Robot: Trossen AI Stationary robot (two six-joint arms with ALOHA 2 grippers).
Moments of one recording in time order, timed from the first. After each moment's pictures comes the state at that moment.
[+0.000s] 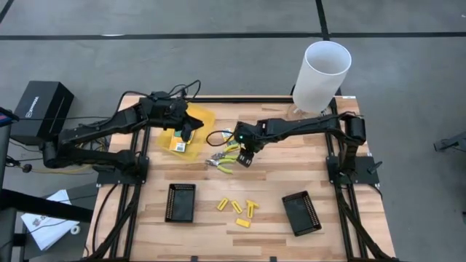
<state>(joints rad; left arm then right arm) 0.45 1.01 0.86 -0.36 0.19 -0.34 -0.15 1.87 1.36 -0.66 0.00 0.34</state>
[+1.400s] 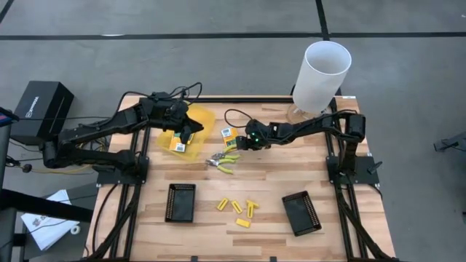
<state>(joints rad) 0.45 1.01 0.86 -0.38 0.25 -0.34 -0.25 1.87 0.98 0.00 -0.04 1.13</state>
